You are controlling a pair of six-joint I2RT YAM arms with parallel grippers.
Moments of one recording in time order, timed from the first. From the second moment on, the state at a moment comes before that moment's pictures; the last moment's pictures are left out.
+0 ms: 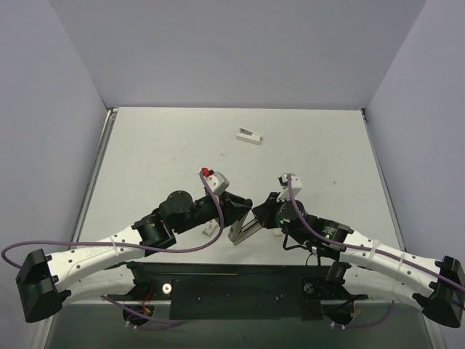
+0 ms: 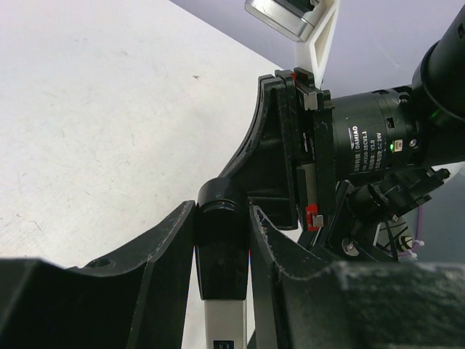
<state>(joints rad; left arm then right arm) -1.03 0.98 0.67 0.25 0.06 -0.29 1.02 0.87 0.56 -0.16 0.38 0.76</state>
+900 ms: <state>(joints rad) -1.03 1.05 0.65 0.44 -0.10 -0.29 0.85 0.99 0.45 0.11 0.26 0.71</state>
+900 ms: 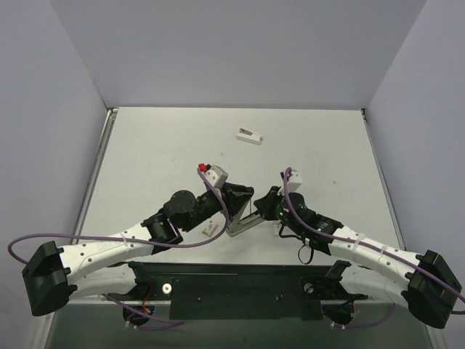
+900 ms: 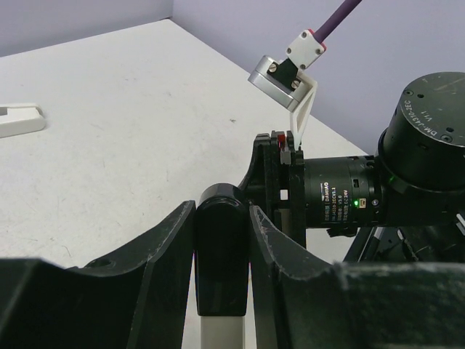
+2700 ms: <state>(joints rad) -1.03 1.24 0.73 0.80 -0.33 -0.17 0.90 1.11 0.44 0.31 0.04 0.76</state>
